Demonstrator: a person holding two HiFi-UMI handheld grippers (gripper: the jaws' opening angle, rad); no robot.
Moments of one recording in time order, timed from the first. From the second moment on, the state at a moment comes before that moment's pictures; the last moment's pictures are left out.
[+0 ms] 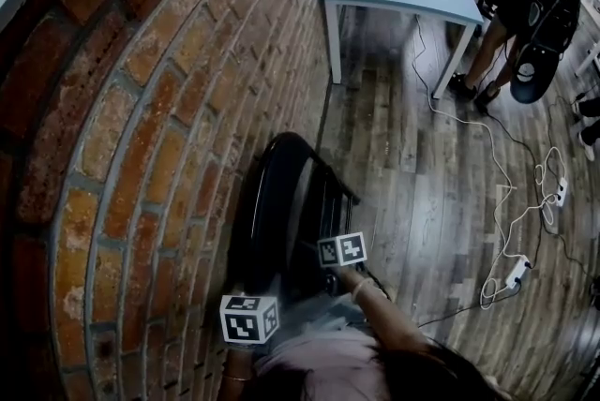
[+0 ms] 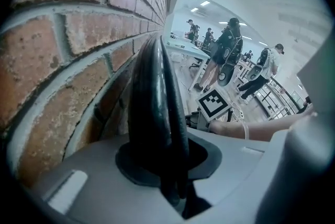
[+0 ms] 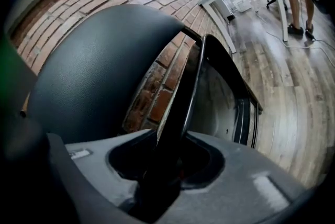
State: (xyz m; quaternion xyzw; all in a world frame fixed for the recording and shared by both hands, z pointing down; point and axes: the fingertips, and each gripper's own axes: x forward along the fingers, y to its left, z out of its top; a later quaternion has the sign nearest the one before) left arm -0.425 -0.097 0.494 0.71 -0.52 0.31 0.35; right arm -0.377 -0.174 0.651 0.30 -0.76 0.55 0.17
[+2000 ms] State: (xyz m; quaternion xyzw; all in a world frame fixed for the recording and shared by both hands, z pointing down) left arm -0.181 -0.069 0.462 0.74 -0.49 0.33 0.31; right arm -0.152 -0.143 0.630 0.25 -0.72 0.64 0.05
